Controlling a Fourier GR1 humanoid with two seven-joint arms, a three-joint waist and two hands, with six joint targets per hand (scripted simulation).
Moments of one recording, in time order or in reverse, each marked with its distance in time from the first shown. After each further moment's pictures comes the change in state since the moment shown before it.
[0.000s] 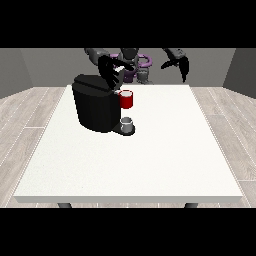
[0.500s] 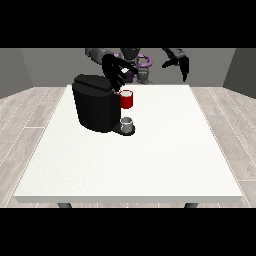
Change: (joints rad) left arm -0.047 -0.021 -0.039 -0.008 0.000 -0.021 -0.007; right arm -0.025 -0.083 -0.002 -0.070 0.055 0.002 0.162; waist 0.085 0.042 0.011
